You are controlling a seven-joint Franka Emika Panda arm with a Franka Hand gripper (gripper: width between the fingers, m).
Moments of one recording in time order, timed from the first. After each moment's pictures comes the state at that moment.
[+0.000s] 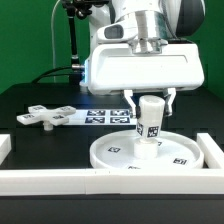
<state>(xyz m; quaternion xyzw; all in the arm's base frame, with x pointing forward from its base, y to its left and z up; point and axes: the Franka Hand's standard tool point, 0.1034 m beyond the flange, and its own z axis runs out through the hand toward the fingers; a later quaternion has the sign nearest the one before) 0.571 0.040 0.079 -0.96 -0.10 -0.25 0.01</state>
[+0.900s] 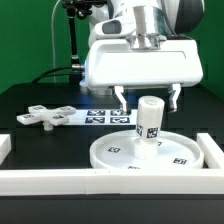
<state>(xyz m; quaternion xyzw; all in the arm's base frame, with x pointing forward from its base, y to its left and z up) 0.576 0.032 0.099 -0.97 -0.10 -0.24 0.01</state>
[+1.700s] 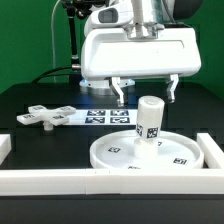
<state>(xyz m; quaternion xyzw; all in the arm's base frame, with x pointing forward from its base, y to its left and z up) 0.572 0.035 0.099 -0.98 -0.11 -0.18 0.02</state>
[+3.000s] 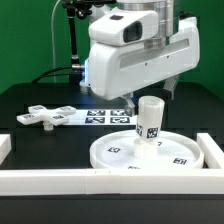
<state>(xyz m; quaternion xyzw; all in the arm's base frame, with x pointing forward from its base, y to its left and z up) 0.586 0.036 0.098 -0.95 -0.31 0.05 0.05</state>
